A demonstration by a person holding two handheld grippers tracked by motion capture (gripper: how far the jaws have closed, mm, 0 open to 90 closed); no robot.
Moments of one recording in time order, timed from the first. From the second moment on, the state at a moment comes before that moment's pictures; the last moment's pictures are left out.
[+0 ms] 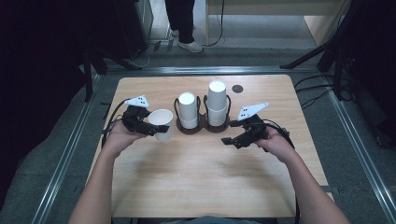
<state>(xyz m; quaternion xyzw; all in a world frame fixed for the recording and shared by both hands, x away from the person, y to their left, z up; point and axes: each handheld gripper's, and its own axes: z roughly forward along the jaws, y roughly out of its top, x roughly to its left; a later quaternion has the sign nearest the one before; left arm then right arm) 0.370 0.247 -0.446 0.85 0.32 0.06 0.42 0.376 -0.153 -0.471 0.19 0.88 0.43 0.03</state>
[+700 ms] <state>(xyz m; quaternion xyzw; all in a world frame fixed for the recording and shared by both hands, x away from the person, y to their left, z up) 0.398 0.284 -0.473 0.83 0.39 0.09 0.39 0.370 -0.154 -0.480 0.19 0.89 0.41 0.03</state>
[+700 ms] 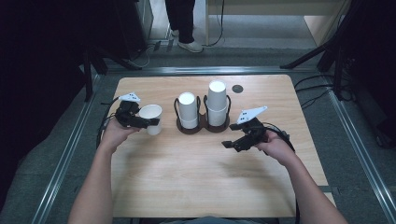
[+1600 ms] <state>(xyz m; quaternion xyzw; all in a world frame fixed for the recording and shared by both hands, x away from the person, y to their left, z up) 0.406 0.299 -0.496 0.81 0.43 0.13 0.38 0.368 -0.151 -0.483 0.19 0.89 0.41 0.03</state>
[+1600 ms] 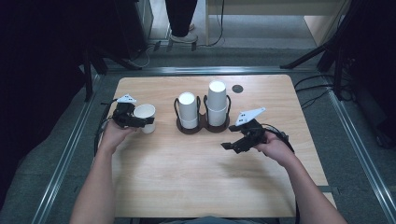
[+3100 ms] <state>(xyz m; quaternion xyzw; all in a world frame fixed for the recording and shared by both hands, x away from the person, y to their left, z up) 0.399 0.295 -0.452 0.79 0.44 0.11 0.40 0.368 -0.155 -0.483 0.19 0.90 0.40 0.03</state>
